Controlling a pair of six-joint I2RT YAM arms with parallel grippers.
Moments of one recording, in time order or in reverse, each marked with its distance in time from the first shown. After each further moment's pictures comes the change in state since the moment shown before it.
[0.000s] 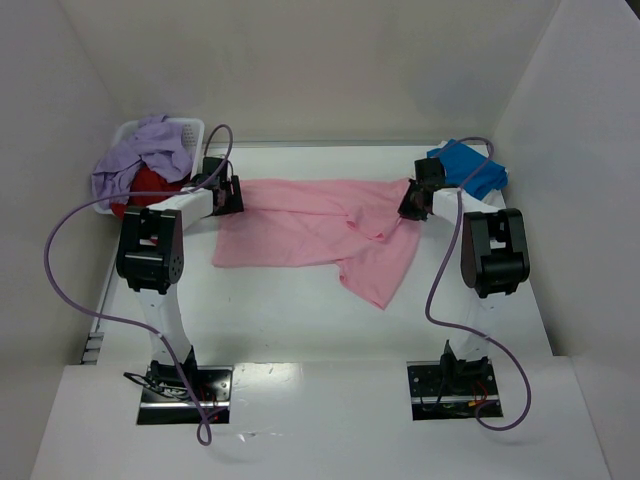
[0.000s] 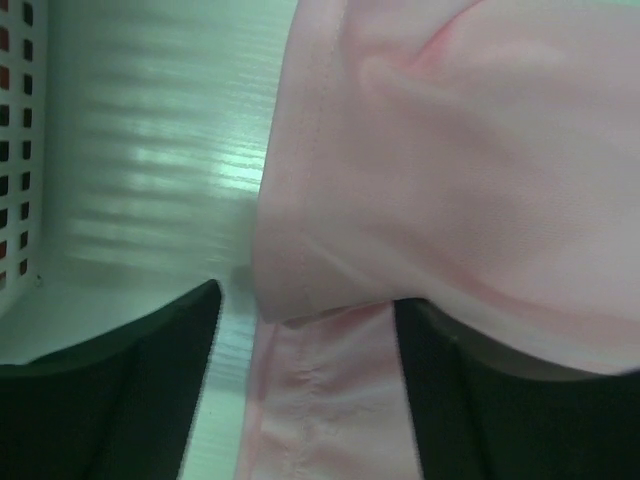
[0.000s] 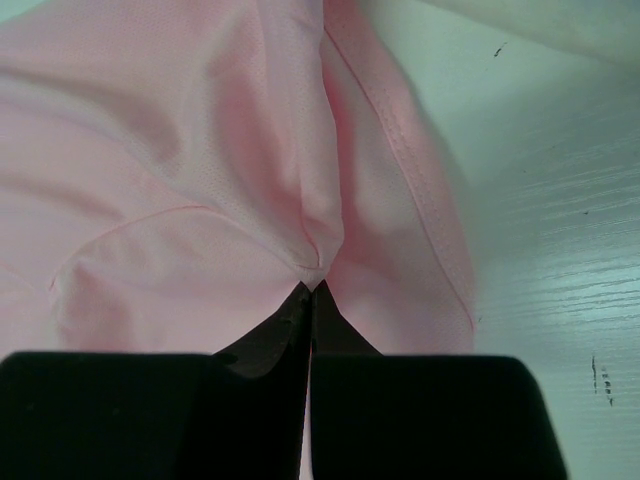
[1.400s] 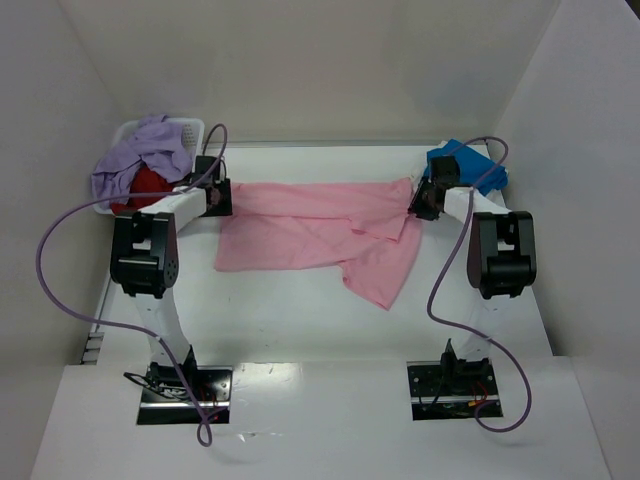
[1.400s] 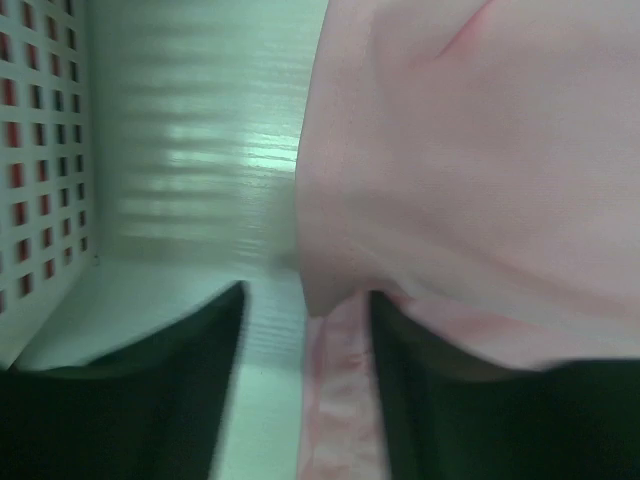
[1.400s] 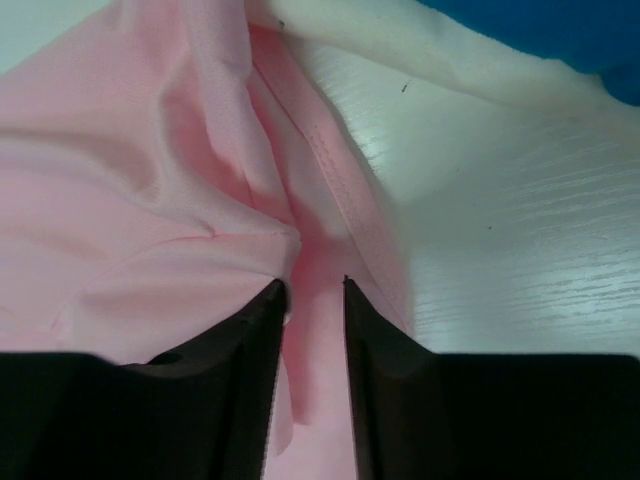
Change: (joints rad) left arm 0.024 -0.035 -0.012 -0.058 0.037 0.117; right arm -0.075 -0.012 0.000 -0.012 -0.029 -0.048
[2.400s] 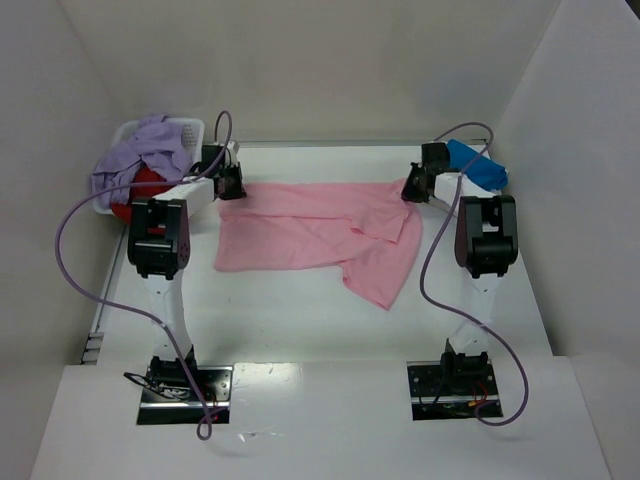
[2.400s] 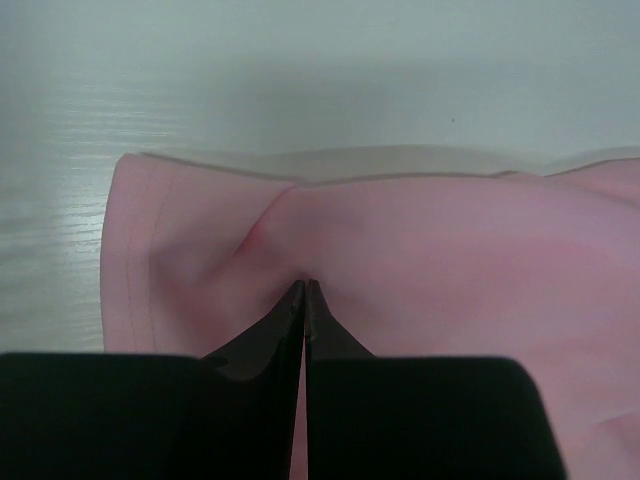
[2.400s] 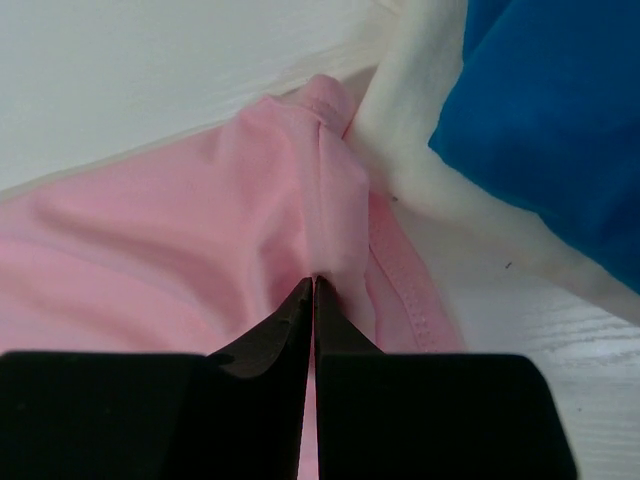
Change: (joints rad) left arm 0.009 0.200 0.225 0.125 0.329 -0.063; right arm 0.019 0.208 0.258 0.009 -0.073 -0.035
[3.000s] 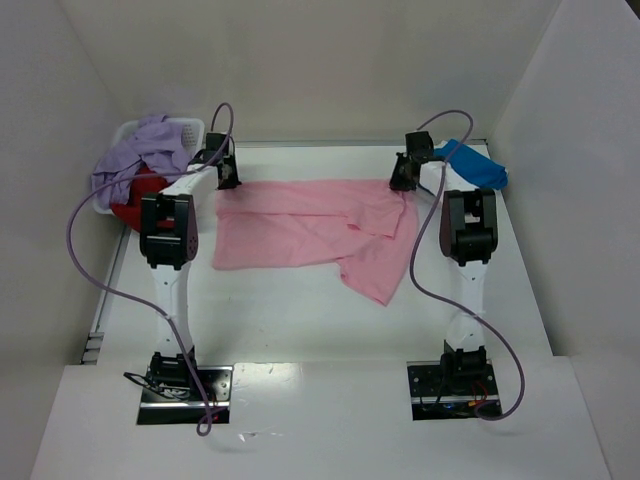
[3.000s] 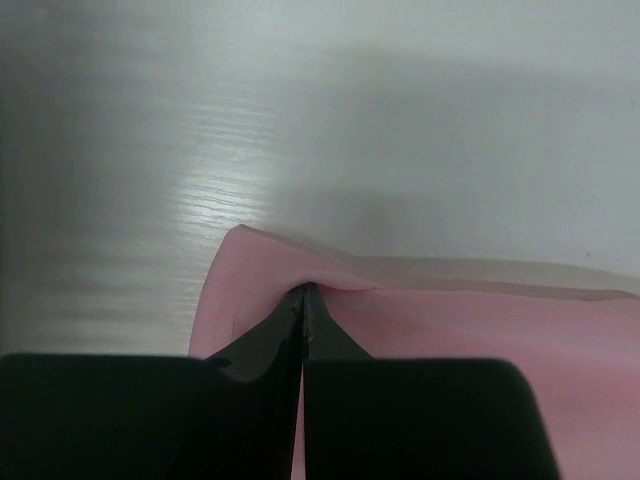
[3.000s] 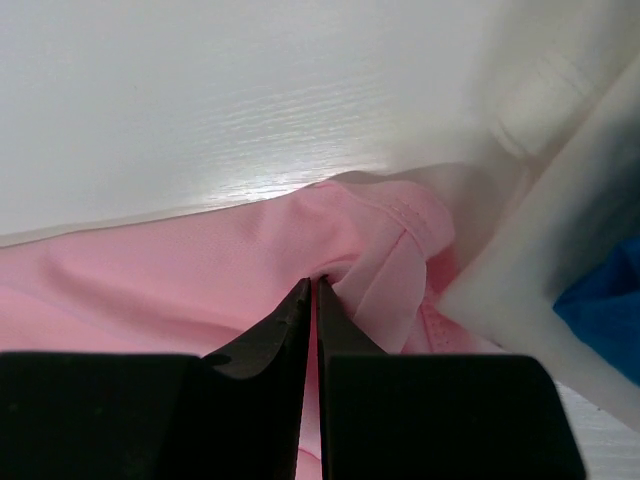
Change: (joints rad) left arm 0.000 0.158 0.271 -0.167 -0.257 0.008; right arm 0.051 0.197 0.281 -0.084 0.030 -0.028
